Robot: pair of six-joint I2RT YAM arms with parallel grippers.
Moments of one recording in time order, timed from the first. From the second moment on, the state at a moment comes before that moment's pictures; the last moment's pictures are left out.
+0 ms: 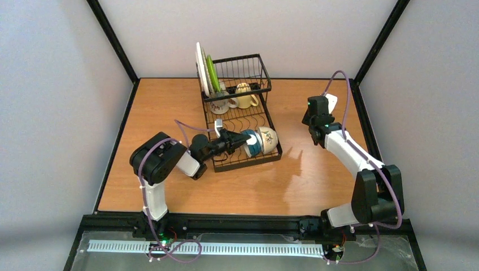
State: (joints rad) left arm -0.58 1.90 0.55 1.44 0.46 -1.61; right arm 0.21 1.42 0.96 -0.23 0.43 0.45
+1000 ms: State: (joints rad) left arm -0.49 1.98 0.58 1.48 0.57 -1.61; right arm 0.21 1.45 0.96 -0.23 0.44 0.43
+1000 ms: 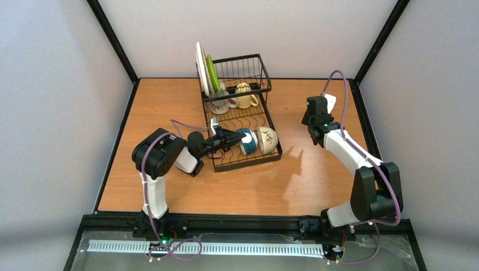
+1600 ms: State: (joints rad) left arm -0.46 2.00 0.56 1.52 0.63 -1.66; right arm 0.24 1.48 0.97 -0.23 0.49 0.41
